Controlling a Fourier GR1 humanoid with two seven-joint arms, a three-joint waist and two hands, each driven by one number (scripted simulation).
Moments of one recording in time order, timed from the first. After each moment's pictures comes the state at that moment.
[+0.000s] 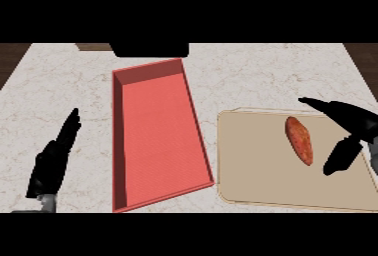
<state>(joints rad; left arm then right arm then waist) 0.02 0.33 -0.09 -1.56 -0.05 0.19 0.09 -0.38 -0.73 0.28 -1.39 0.28 0.52 0.35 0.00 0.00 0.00</state>
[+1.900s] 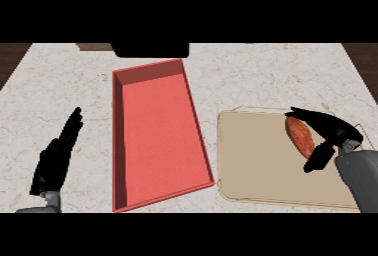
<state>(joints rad) 0.00 0.20 0.04 -1.54 -0.18 0.06 0.08 -0.36 -0.45 0.08 -1.17 0.75 0.55 0.11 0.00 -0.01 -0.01</state>
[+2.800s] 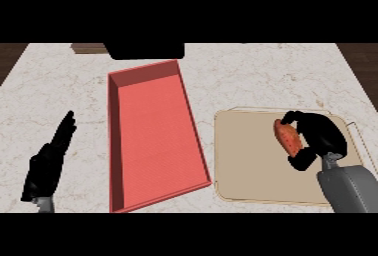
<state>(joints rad) 0.04 0.19 0.08 -1.57 -0.18 0.03 0.08 -0.25 -0.33 0.09 -1.35 0.97 0.25 0.22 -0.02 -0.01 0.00</state>
